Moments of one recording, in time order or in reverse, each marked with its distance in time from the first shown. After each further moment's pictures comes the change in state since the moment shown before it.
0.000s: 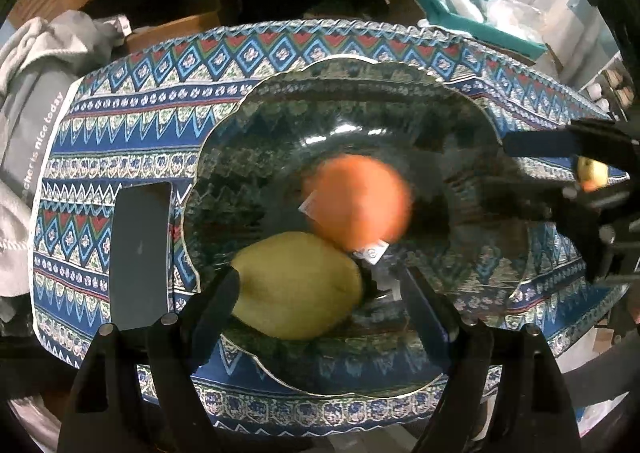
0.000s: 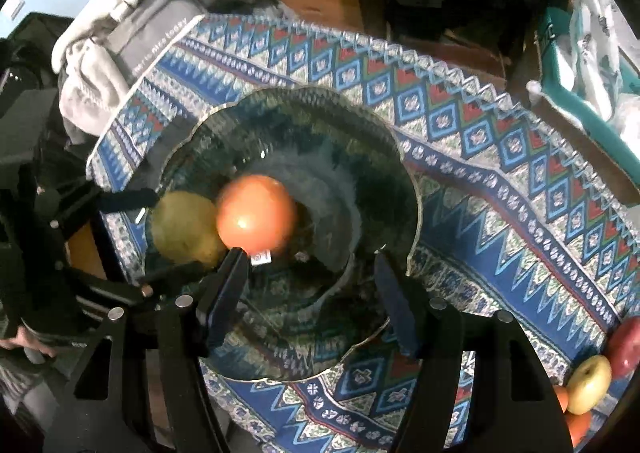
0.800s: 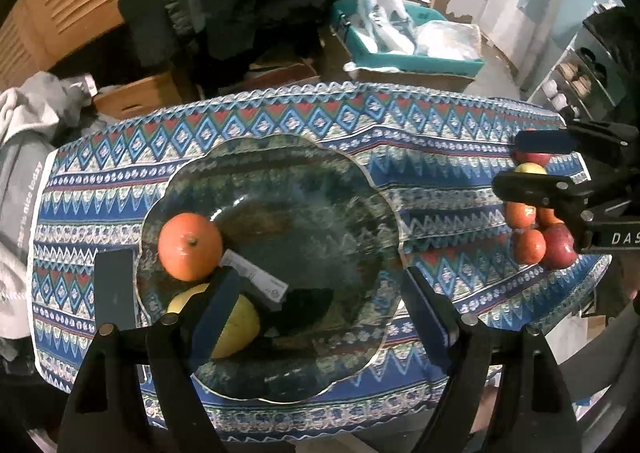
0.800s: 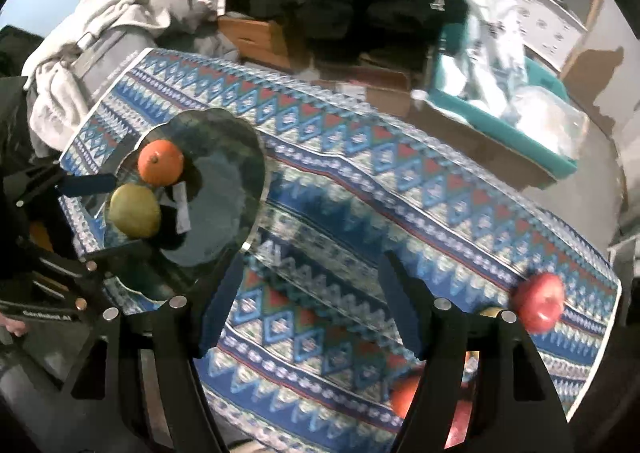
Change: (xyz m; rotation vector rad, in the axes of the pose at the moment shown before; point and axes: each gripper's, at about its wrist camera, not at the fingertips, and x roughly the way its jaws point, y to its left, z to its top) left arm -0.049 -0.071 0.019 0.112 -0.128 -0.086; right arm -0.093 -0.051 -0.044 0.046 -0.081 -0.232
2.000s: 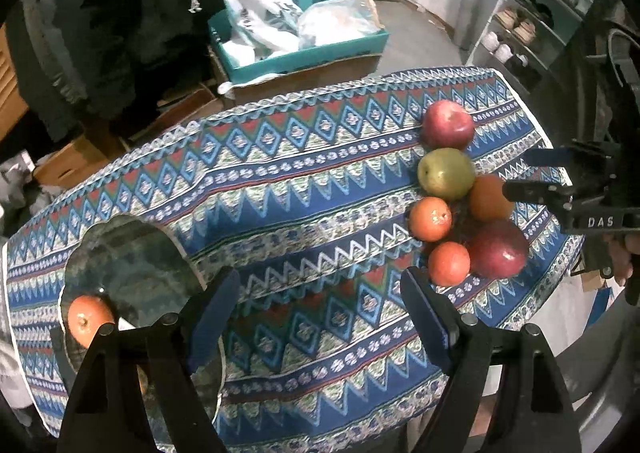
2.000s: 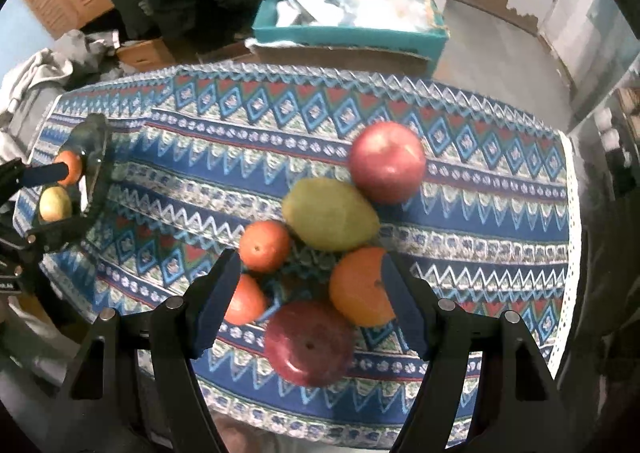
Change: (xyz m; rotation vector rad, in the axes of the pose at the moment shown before) left arm 0.027 -0.149 0.040 0.222 0.023 -0.089; right arm -0.040 -0.165 -0.124 0.308 0.031 -0.114
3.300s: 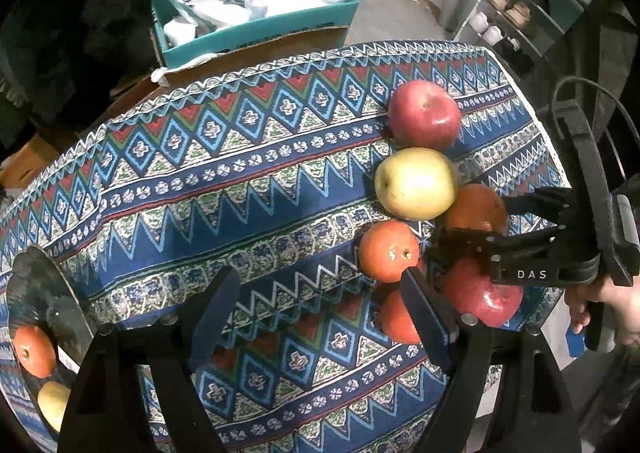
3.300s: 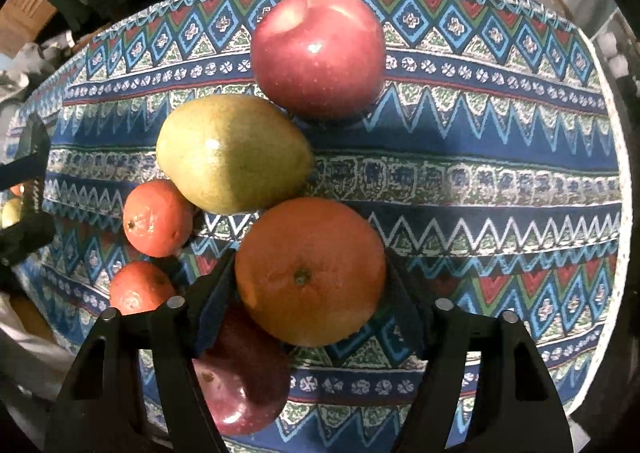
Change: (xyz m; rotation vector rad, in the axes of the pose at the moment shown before) left arm 0.071 -0.052 0.035 0.004 0.083 -0.076; right arm 0.115 -0.044 -0.035 0.153 0.158 0.033
